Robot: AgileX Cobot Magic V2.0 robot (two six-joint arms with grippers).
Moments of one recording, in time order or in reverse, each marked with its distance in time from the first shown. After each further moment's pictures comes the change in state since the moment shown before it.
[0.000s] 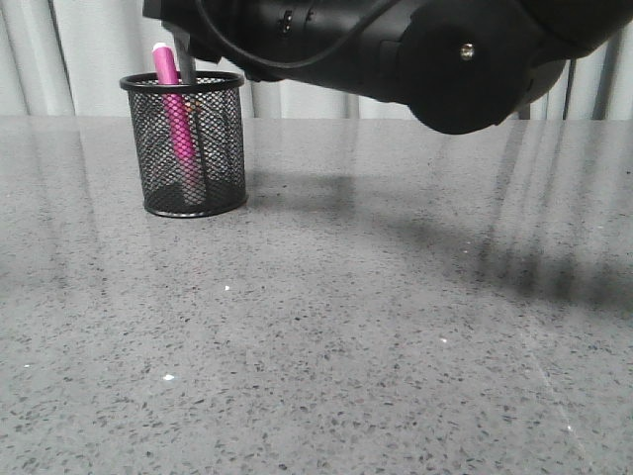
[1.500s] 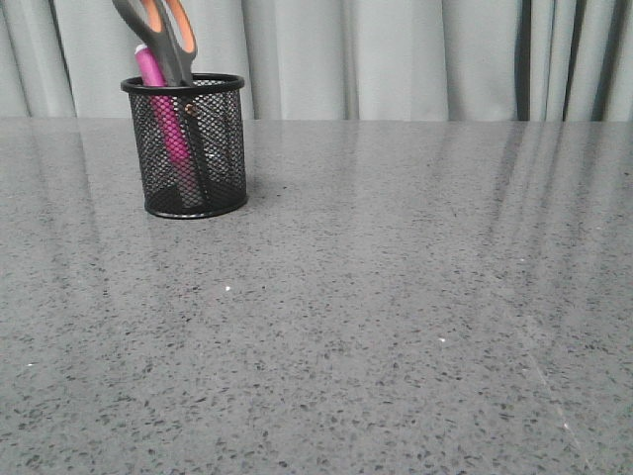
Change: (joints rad) left arm 0.000 -0.611 0.549 -0.113 -0.269 0.000; right arm -0.512 -1.769 1.061 0.000 0.613 -0.192
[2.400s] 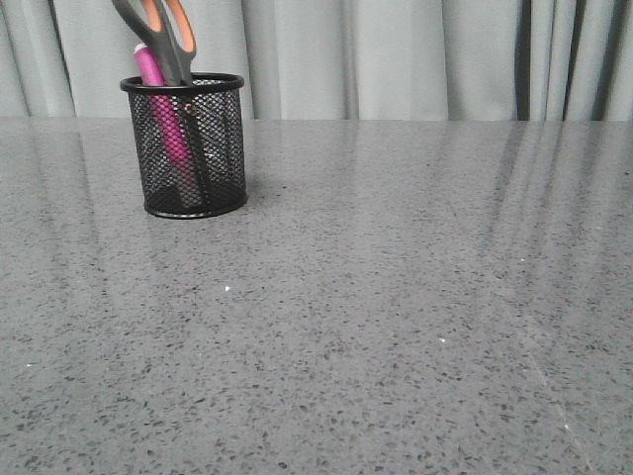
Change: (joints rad) left arm 0.000 -0.012 0.002 -0.007 -0.012 -0.002; right arm 0.000 -0.032 0.001 0.002 0.022 -0.004
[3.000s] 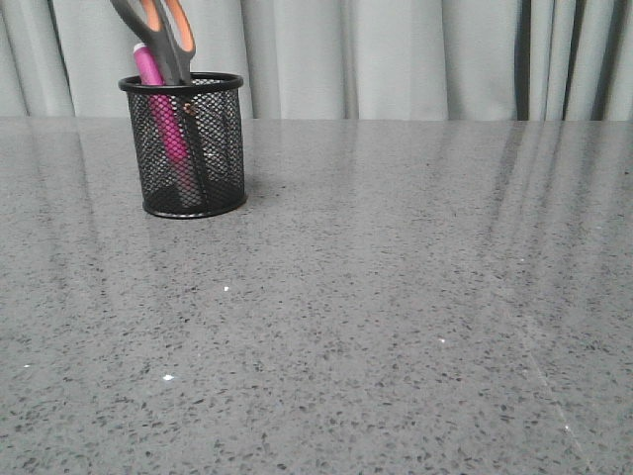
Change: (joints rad) left arm 0.000 -0.099 0.146 0.435 0.068 -0.319; right arm -0.001 0.000 0.001 0.000 0.000 0.000
